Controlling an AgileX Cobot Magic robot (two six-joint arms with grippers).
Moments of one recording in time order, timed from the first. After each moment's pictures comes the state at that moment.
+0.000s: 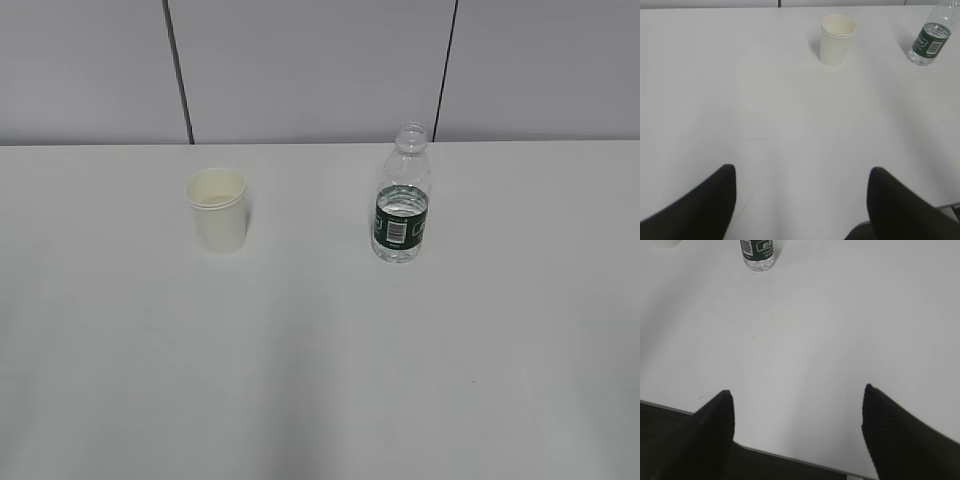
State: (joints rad) left arm -0.16 0.00 -0.52 -0.02 1.11 -0.04; right arm 0.06 0.02 -0.50 0.09 1.15 -0.16
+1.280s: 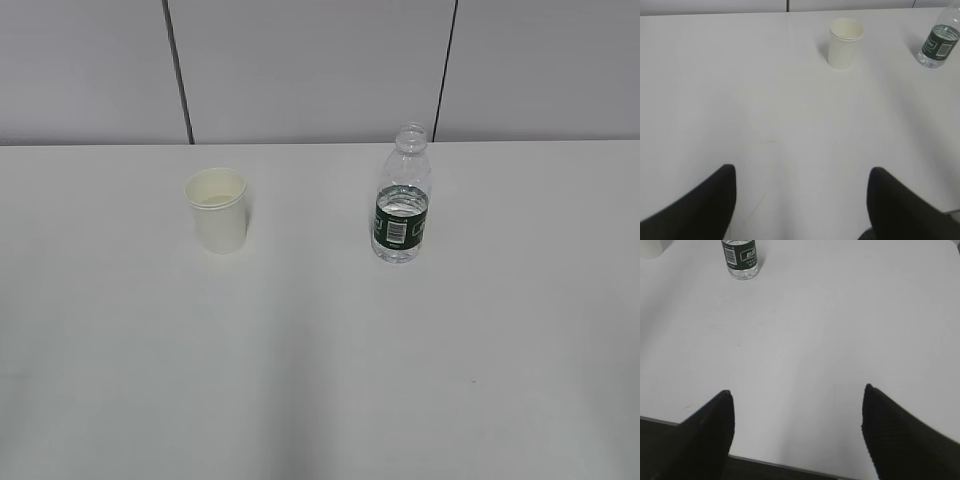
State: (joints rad) left arm -0.16 -0.02 -0.52 0.02 1.11 -0.04; right arm 0.01 -0.02 -0.50 0.06 1.15 -0.16
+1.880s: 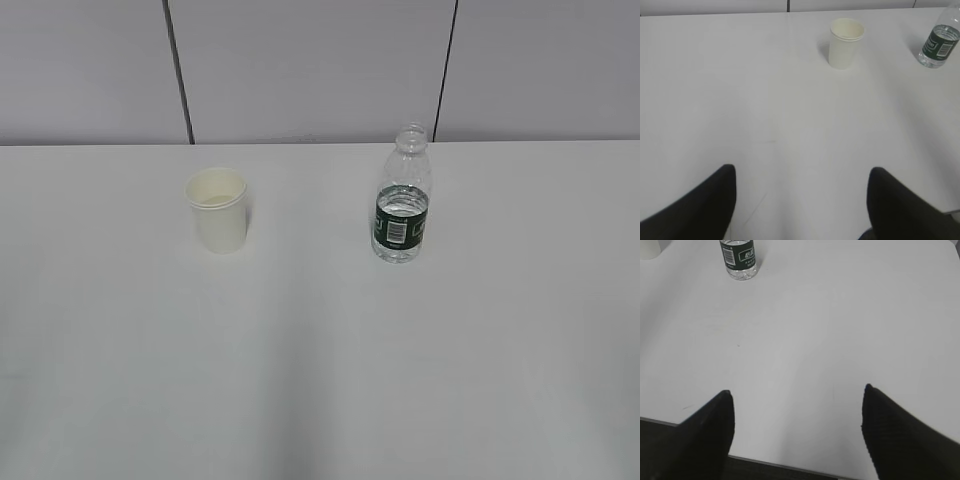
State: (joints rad) left arm -0.16 -0.02 -0.52 0.02 1.11 -0.04; right arm 0.01 -0.02 -0.50 0.06 1.15 -0.16
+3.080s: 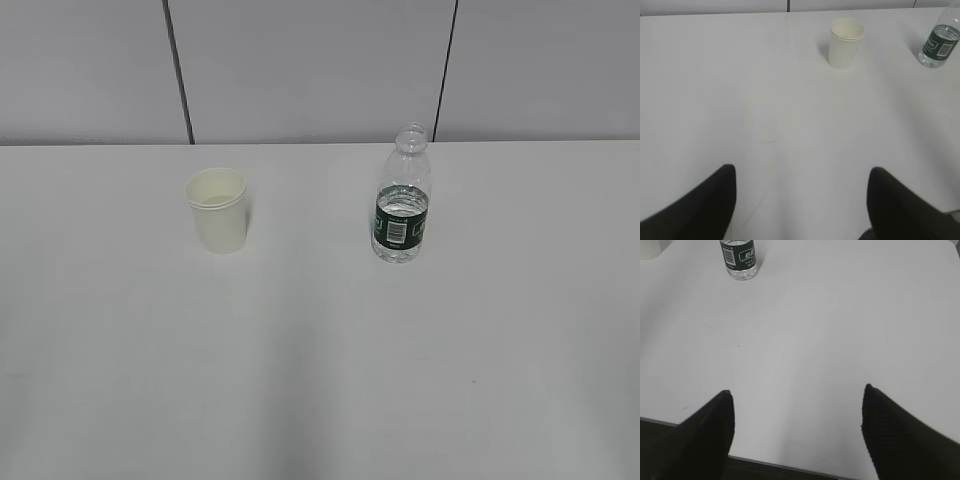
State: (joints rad) left arm -0.16 -0.02 -0.52 0.02 1.11 -0.04; right arm 0.01 -0.02 -0.50 0.06 1.15 -0.16
